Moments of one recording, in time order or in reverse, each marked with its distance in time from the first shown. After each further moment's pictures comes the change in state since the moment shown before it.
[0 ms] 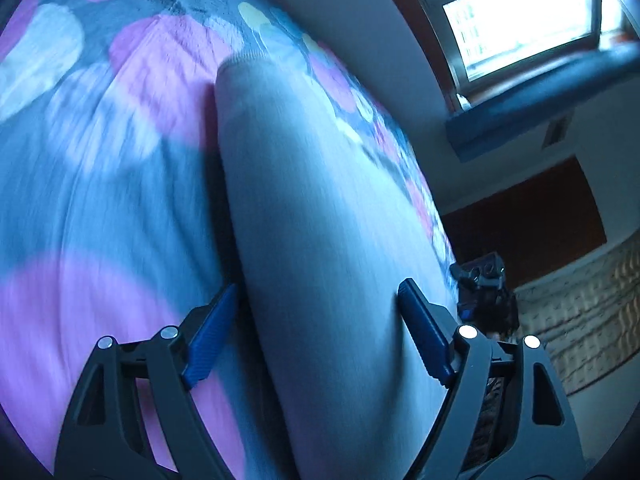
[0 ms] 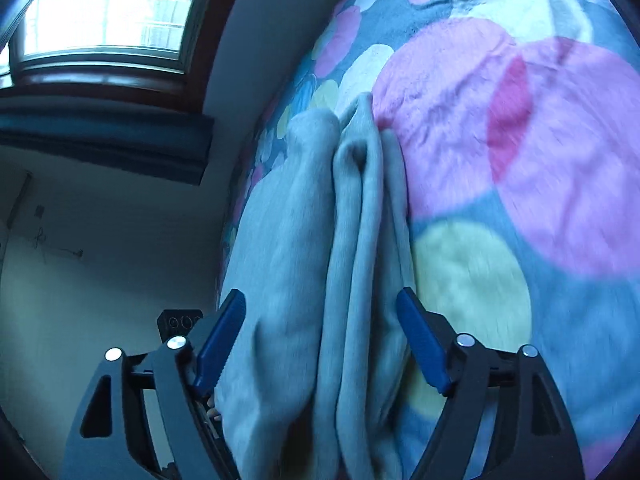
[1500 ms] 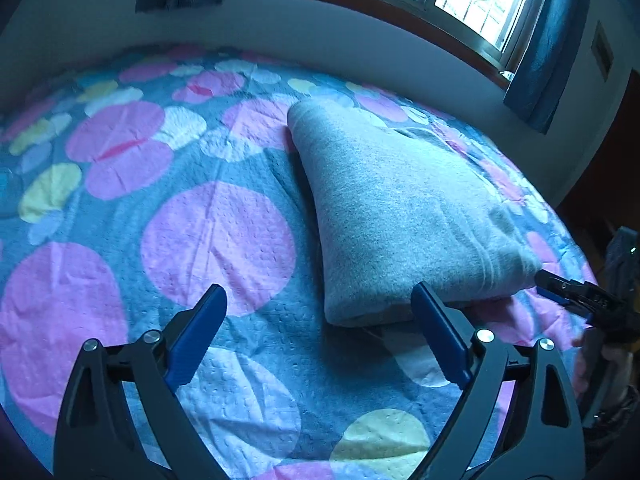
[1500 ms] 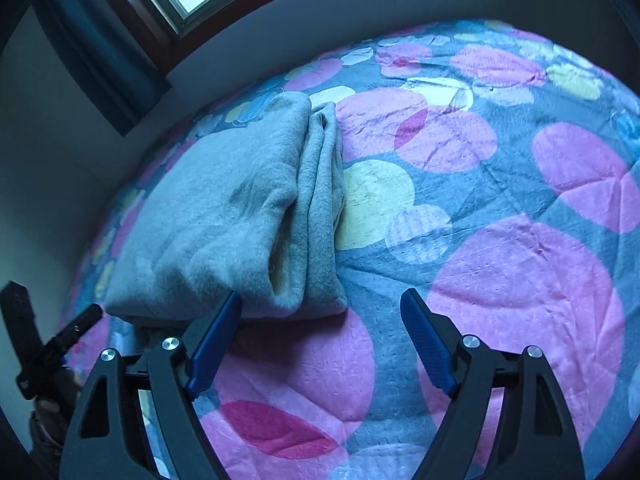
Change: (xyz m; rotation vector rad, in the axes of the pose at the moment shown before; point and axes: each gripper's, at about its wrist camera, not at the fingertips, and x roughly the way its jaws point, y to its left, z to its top) left arm -0.068 -0.084 -0.126 0.267 -0.270 0.573; right arm -0.049 0.059 -0.140 -0.340 -0.209 -0.576
